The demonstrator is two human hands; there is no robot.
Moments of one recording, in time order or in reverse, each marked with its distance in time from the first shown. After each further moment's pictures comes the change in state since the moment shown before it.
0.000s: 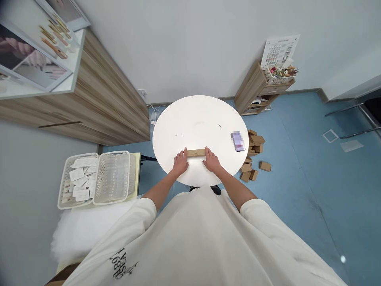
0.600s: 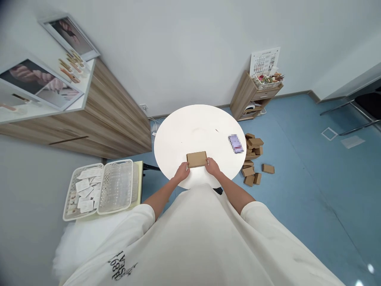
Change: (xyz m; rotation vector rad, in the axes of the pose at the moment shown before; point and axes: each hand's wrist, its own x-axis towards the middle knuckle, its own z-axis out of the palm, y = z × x) left_hand -0.013 -0.006 0.011 -0.193 -0.136 -0.041; right_hand -0.015 0.002 0.010 0.253 0.060 0.189
